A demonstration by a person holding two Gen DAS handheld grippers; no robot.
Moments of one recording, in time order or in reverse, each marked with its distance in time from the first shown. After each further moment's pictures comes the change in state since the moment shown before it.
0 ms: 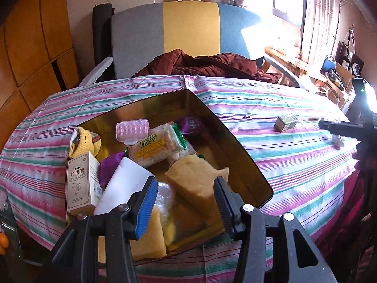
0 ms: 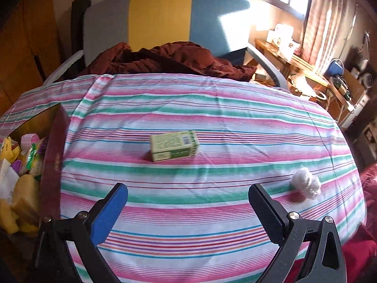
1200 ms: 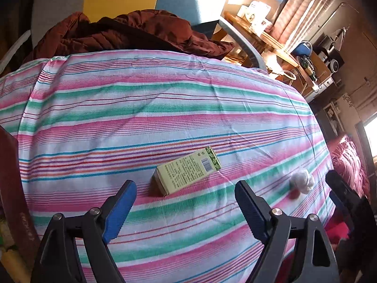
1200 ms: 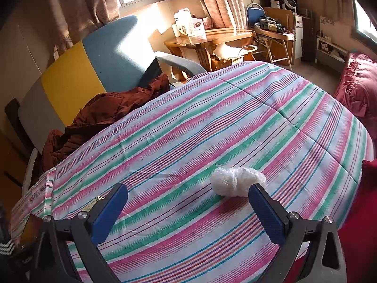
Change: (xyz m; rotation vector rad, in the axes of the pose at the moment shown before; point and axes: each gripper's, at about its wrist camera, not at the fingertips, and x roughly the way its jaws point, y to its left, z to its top) left arm 0.179 -0.214 0.130 -0.048 0.288 -0.319; right arm 0.008 -0.163 -0.008 0.574 -0.100 -0.044
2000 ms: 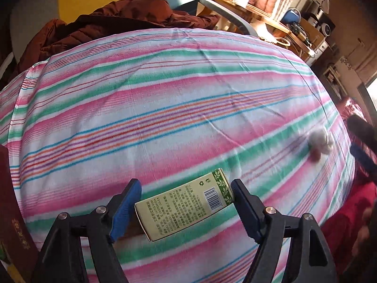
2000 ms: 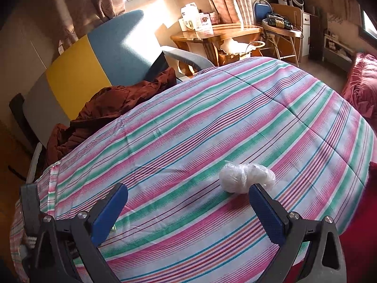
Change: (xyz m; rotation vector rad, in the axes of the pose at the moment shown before) left arm 0.019 -0.011 -0.047 0.207 0.072 0.048; right arm 0.008 0.004 -0.002 -0.019 0.034 0.031
